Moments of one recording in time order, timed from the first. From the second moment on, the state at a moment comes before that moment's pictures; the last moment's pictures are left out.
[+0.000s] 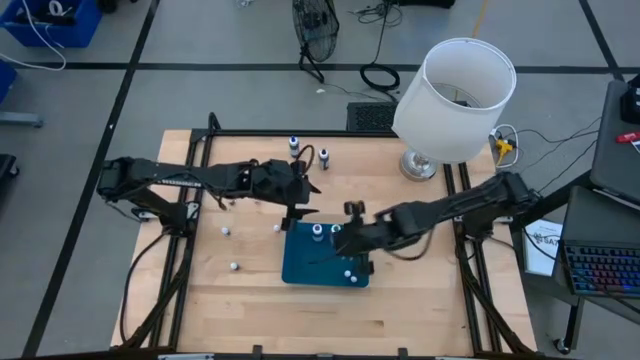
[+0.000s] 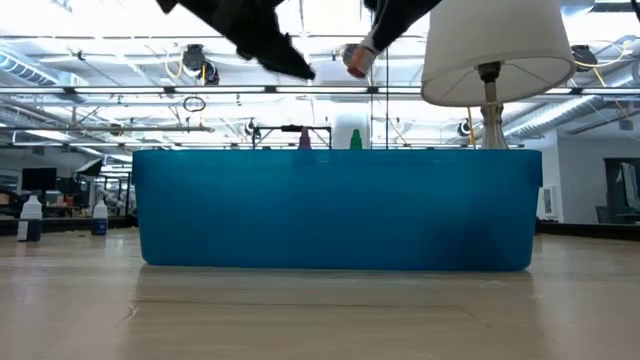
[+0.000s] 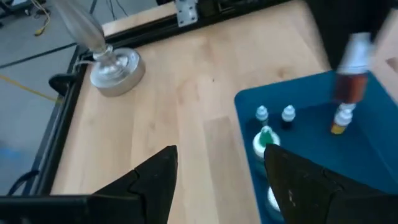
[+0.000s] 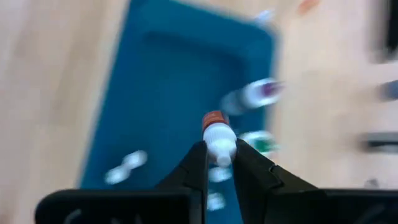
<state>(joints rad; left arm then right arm) 0.07 1.44 1.09 -0.23 0.04 0.31 0.30 1.71 1.55 -0.90 0.25 0.05</state>
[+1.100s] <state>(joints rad) 0.14 1.23 0.70 0.28 0.05 0.20 0.28 2.10 1.63 -1.01 0.08 0.15</state>
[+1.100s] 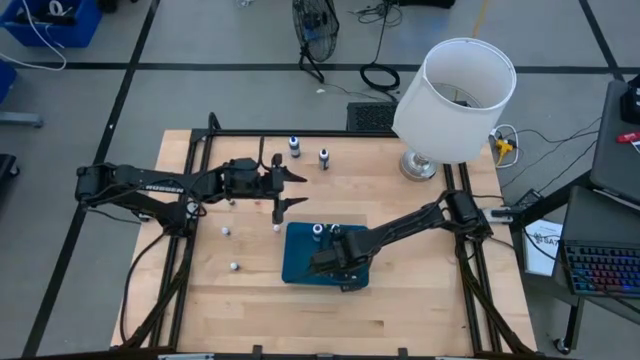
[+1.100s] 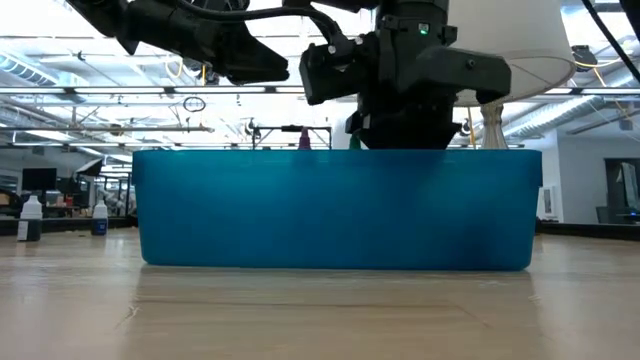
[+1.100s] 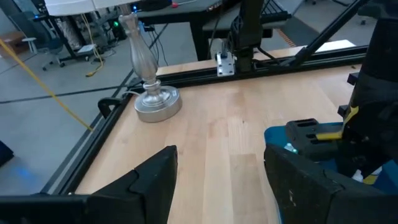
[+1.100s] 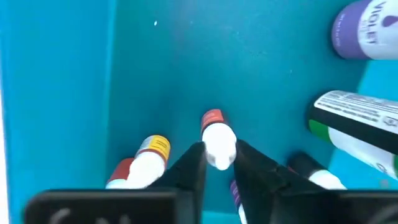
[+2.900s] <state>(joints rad) 0.06 1.20 0.71 -0.44 -0.11 -0.04 0.25 1.05 0.73 -0.22 0.70 -0.01</state>
